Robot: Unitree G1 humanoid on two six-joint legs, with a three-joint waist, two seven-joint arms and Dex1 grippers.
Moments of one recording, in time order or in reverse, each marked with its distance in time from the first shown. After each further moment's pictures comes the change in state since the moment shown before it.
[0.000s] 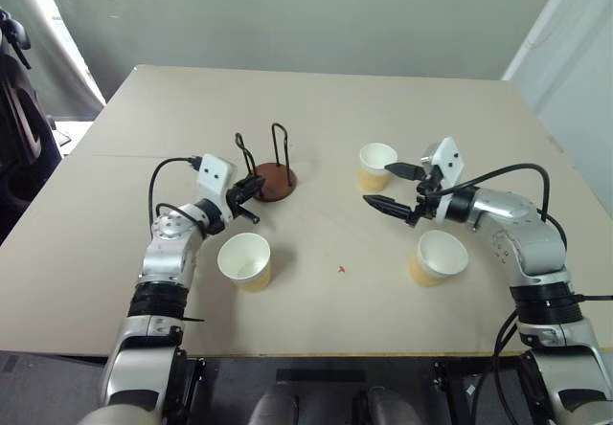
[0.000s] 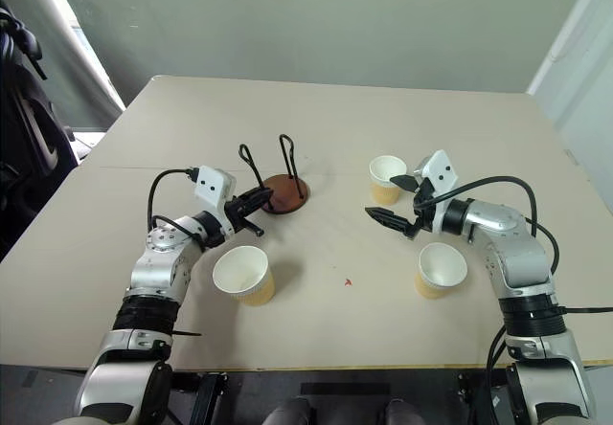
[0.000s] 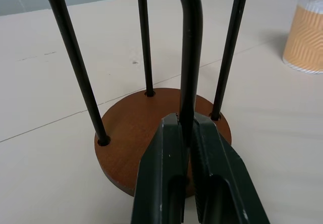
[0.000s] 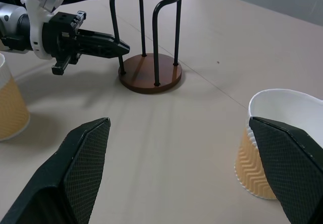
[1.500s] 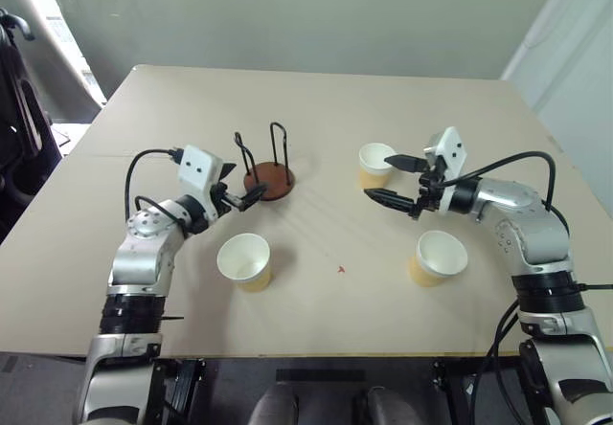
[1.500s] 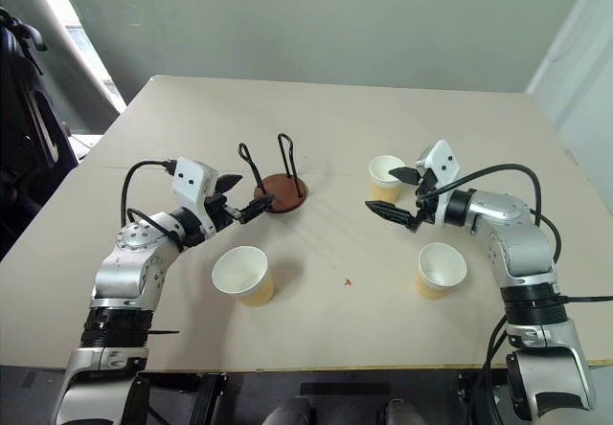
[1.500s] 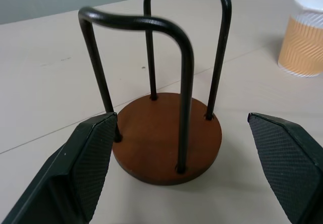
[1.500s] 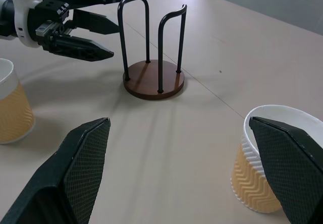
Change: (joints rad) left arm 0.083 0.076 0.029 -0.250 -0.047 0.202 0.045; right arm -0.057 -0.011 -0.006 0.047 0.000 -0.005 0.056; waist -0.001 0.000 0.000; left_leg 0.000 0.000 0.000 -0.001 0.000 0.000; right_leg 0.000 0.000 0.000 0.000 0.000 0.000
